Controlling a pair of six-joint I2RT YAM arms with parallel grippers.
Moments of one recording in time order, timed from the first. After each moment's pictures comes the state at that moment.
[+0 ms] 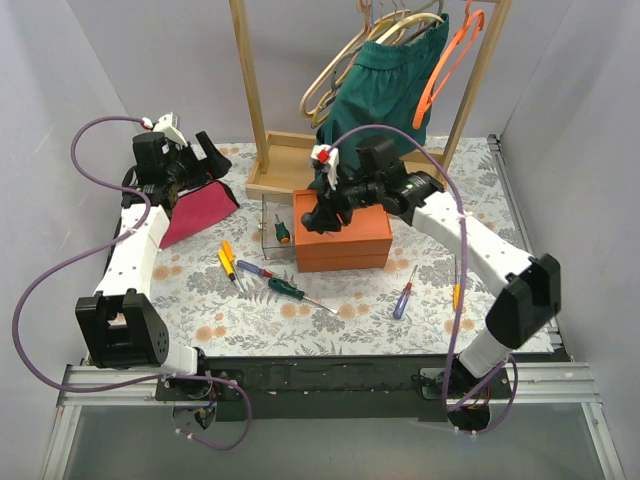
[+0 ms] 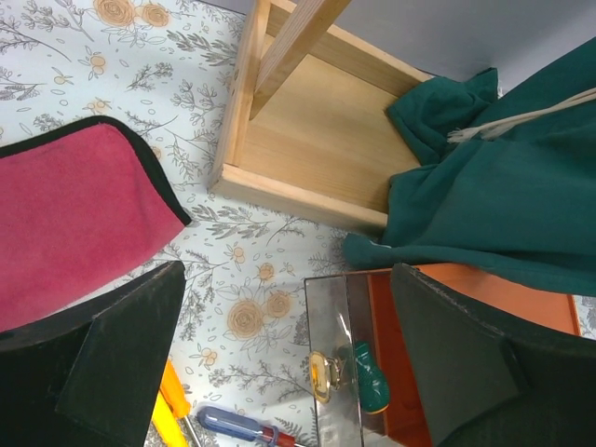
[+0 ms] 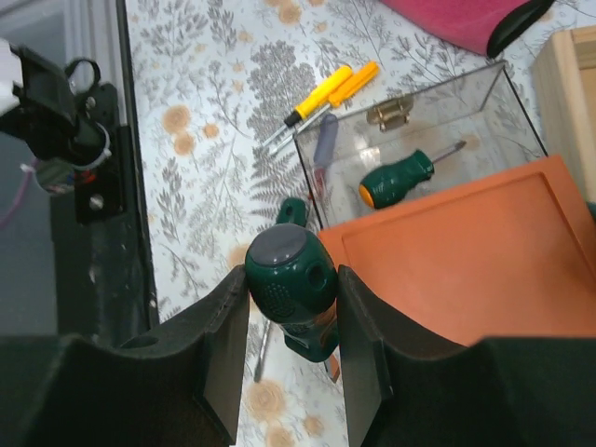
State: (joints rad) left arm 0.06 1.44 1.31 -0.30 0.31 -0.37; right arm 0.67 1.57 1.51 -0.53 -0.73 -0.22
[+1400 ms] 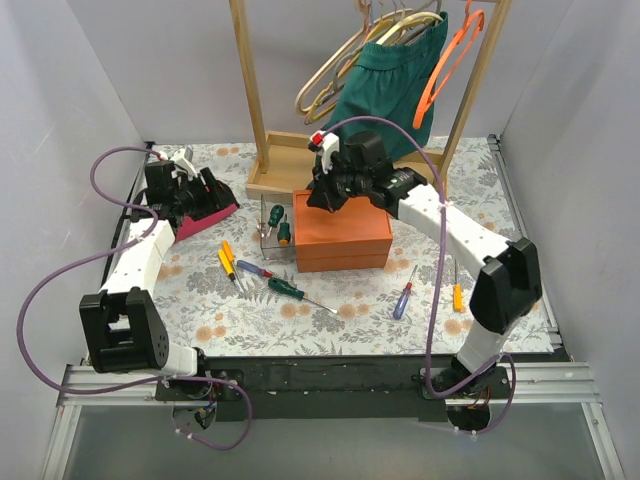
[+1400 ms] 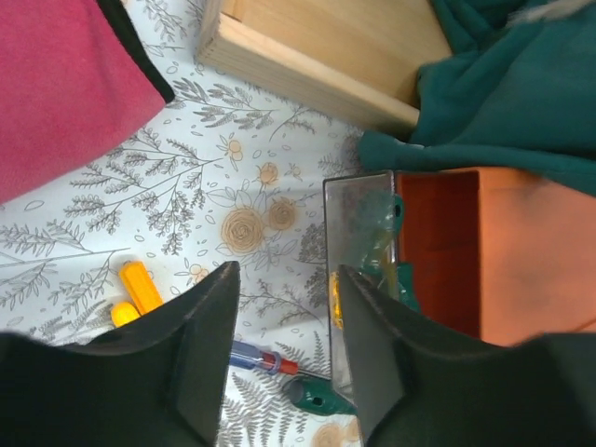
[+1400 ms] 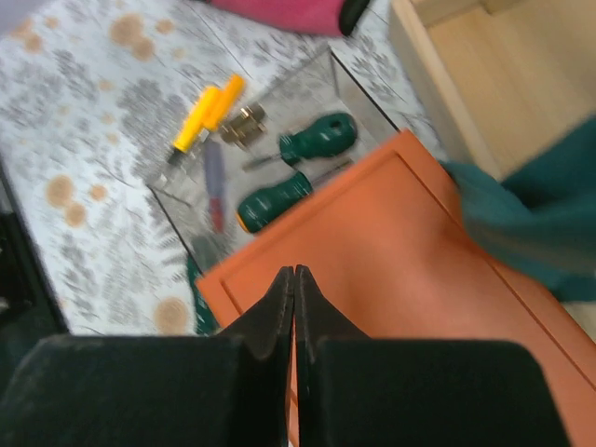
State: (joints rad) left arm 0.08 1.40 1.09 -0.31 0.41 -0.38; right arm 0.67 1.75 1.60 -0.39 -0.48 0.01
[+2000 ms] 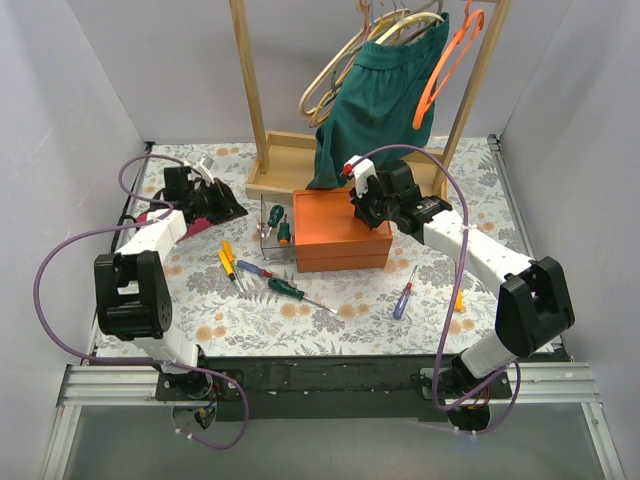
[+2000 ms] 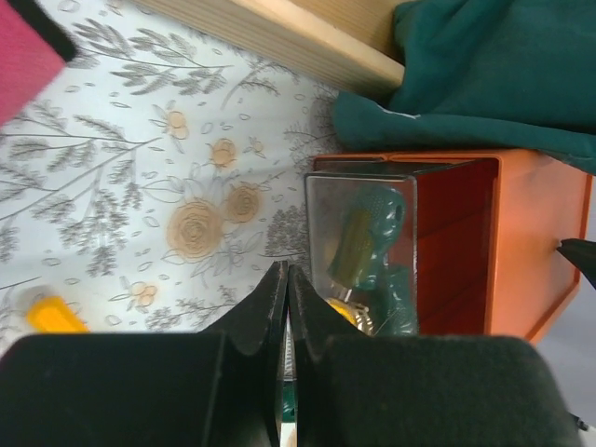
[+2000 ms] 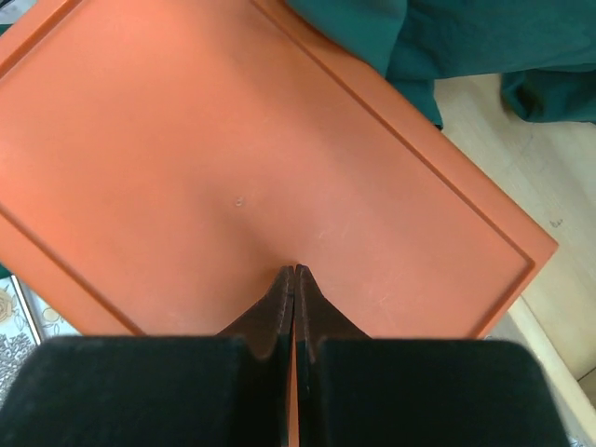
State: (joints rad) left arm 0.06 1.61 1.08 -0.22 0.59 -0.43; right arm 0.57 1.54 1.19 -0.30 -0.17 -0.22
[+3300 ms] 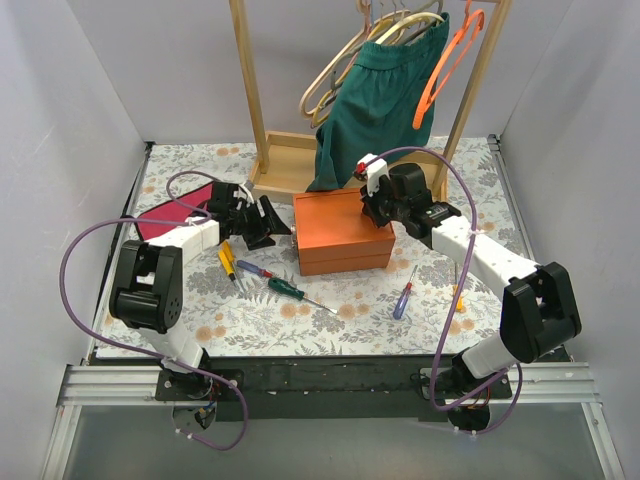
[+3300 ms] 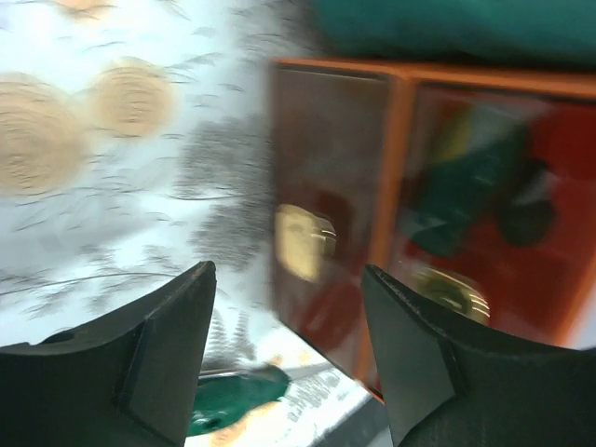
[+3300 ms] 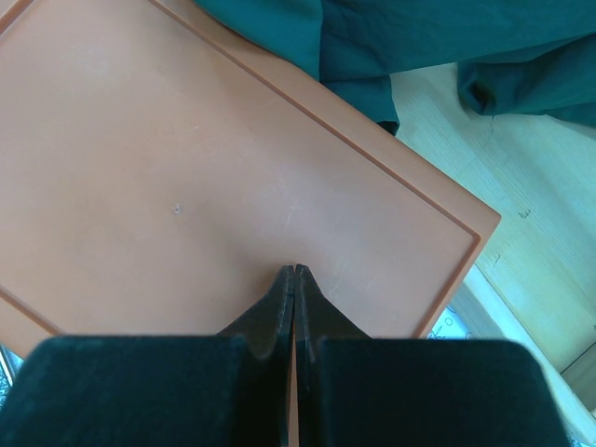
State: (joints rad) left arm -0.21 1.68 0.99 -0.18 0.47 -0.65; right arm 0.51 1.50 1.10 -0.18 -0.18 -0.21
